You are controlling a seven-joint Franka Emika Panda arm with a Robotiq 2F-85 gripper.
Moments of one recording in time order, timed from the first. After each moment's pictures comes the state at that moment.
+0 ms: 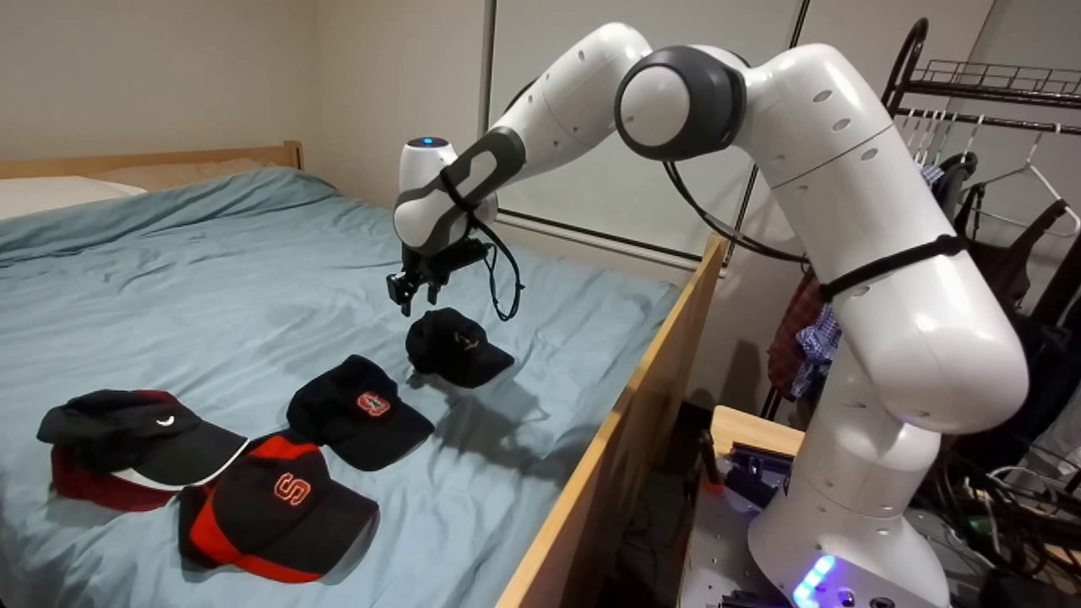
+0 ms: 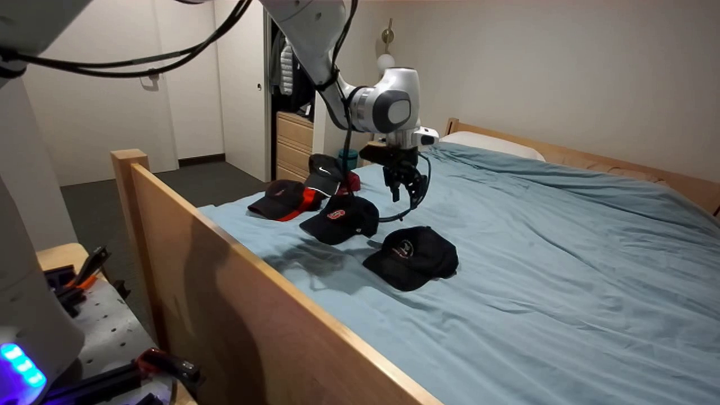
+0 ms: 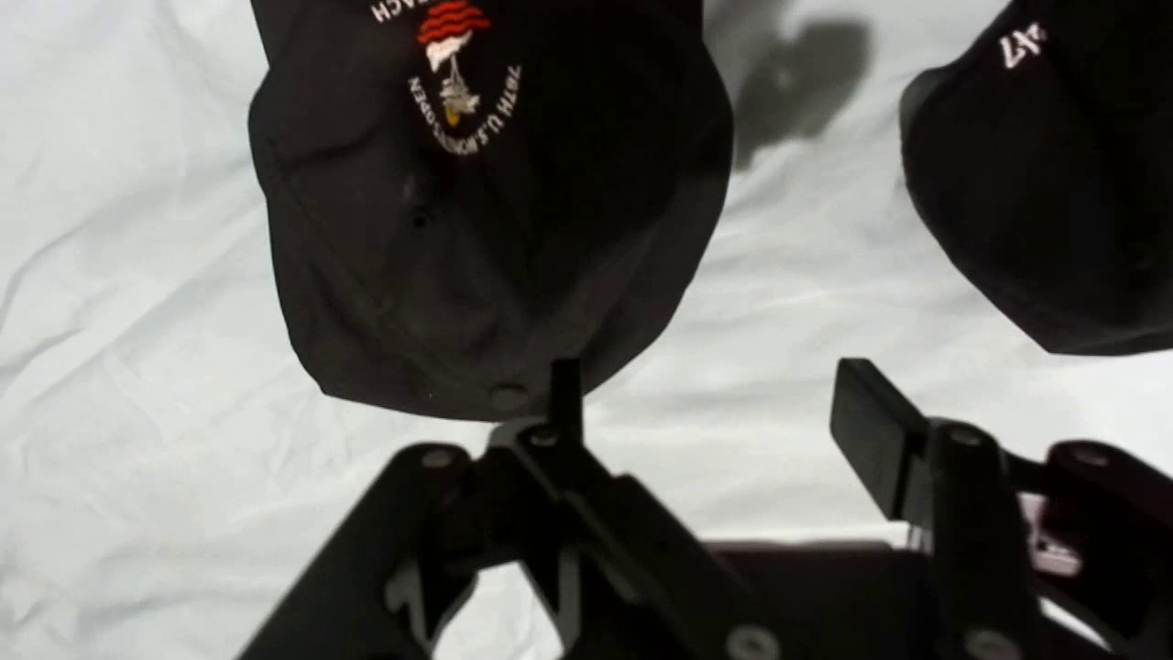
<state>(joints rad) -0.09 0.72 -0.12 -1.56 -0.08 2.48 0.14</state>
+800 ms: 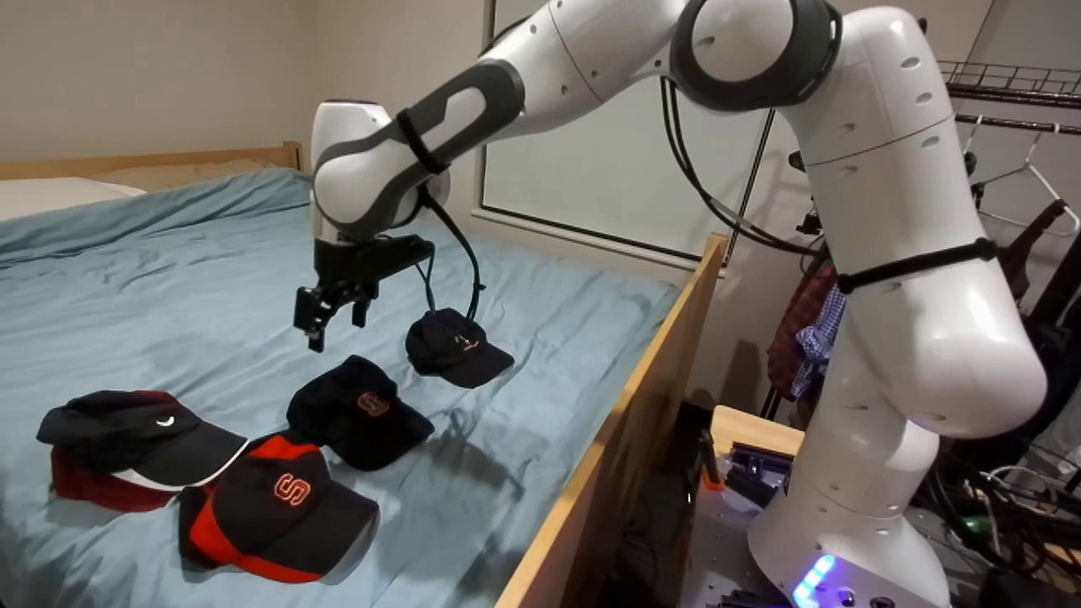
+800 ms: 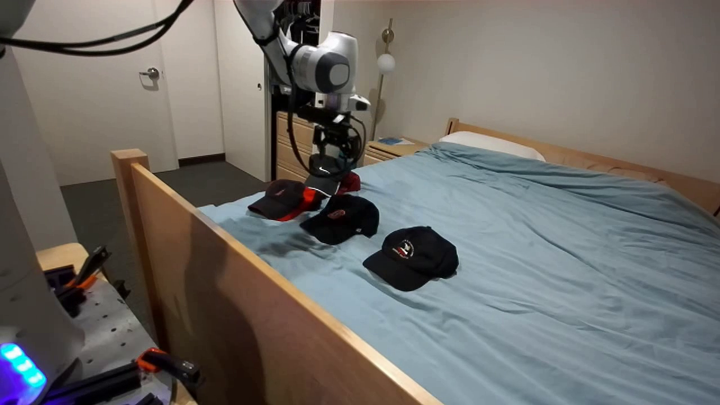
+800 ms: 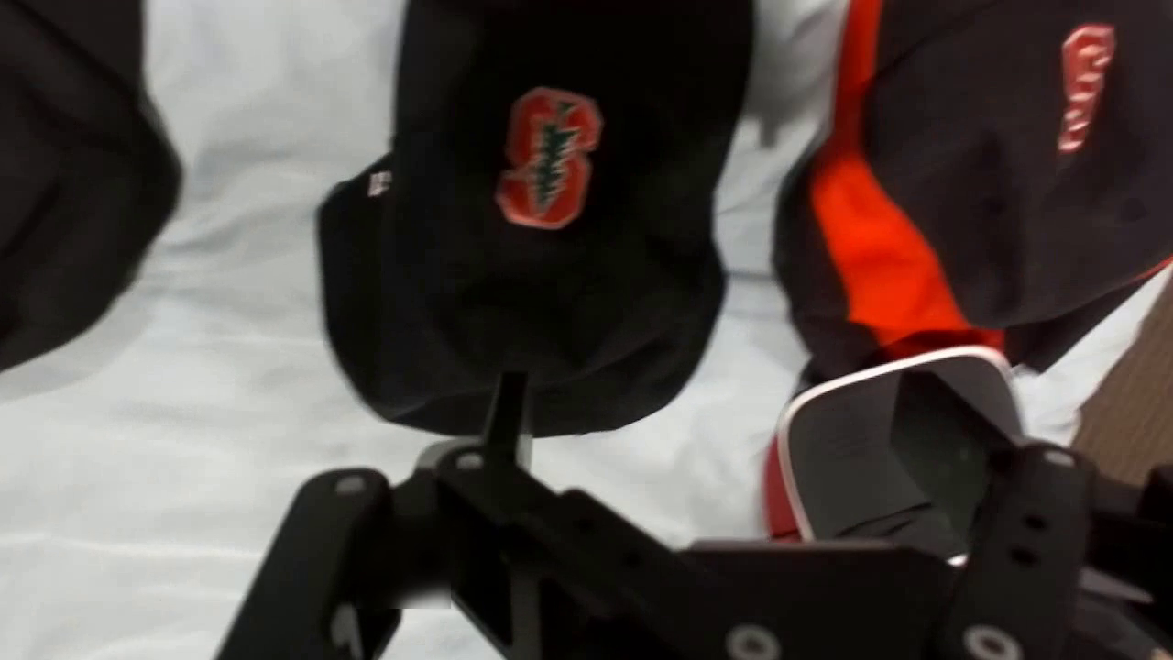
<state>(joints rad) 0.02 0.55 0.09 -1.69 -0.02 2.35 0.03</state>
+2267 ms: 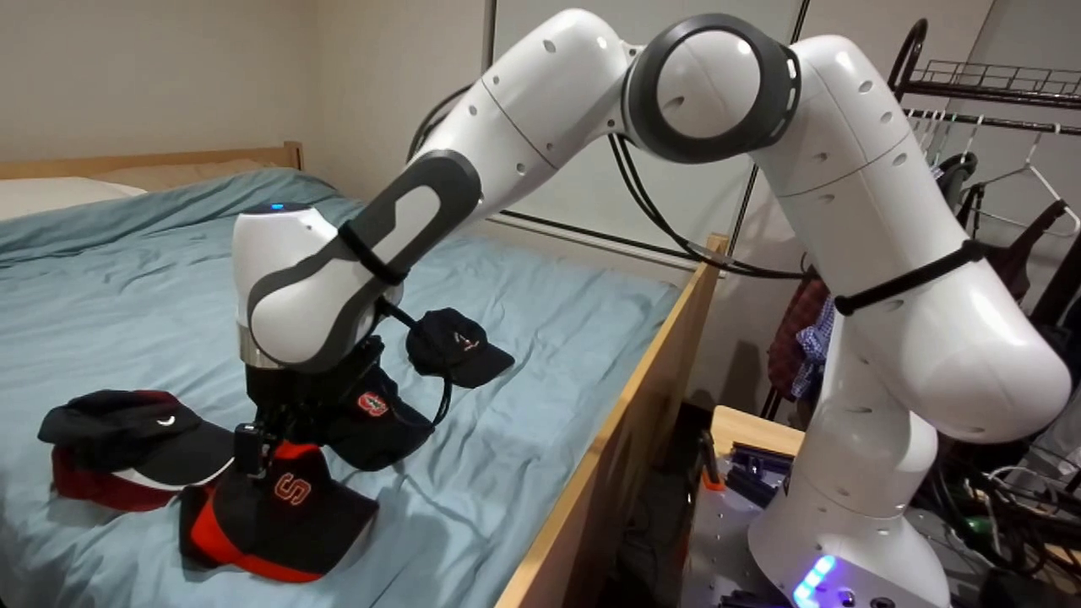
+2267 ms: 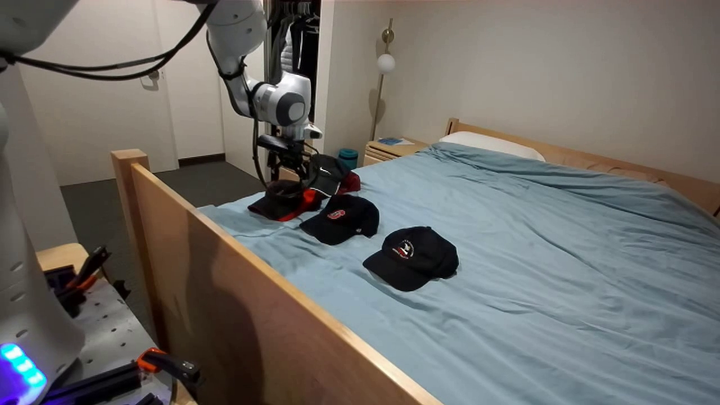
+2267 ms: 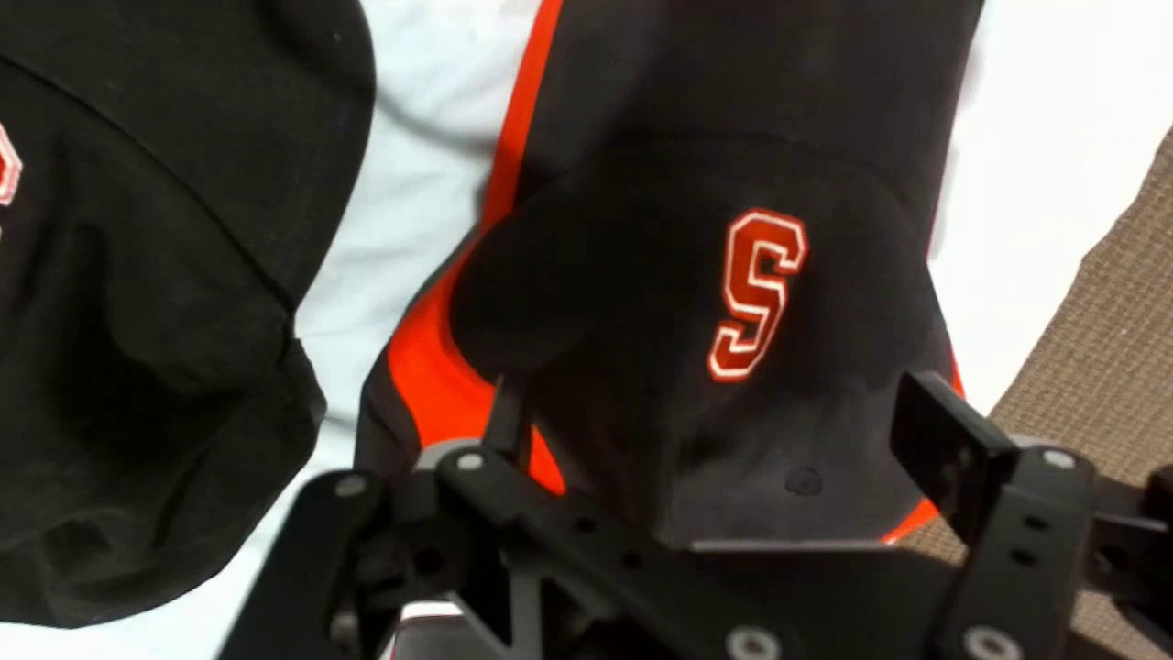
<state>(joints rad) 0.19 0.73 0.14 -1.69 -0.03 2.47 -0.03</state>
